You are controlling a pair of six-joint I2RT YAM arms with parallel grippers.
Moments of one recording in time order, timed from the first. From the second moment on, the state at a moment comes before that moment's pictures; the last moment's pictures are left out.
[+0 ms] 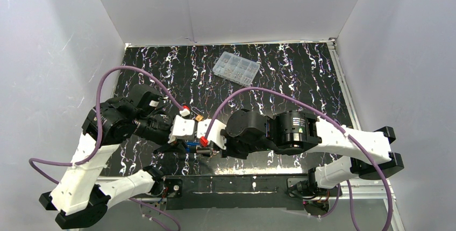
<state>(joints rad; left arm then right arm) -0.67 0.98 1.55 -1.63 0.70 0.77 1.54 1.38 1.71 -1.05 0.09 -0.14</state>
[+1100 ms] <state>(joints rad) -0.67 0.97 1.54 -1.63 0.70 0.79 1.53 1.38 1.72 -1.04 0.06 -0.14</state>
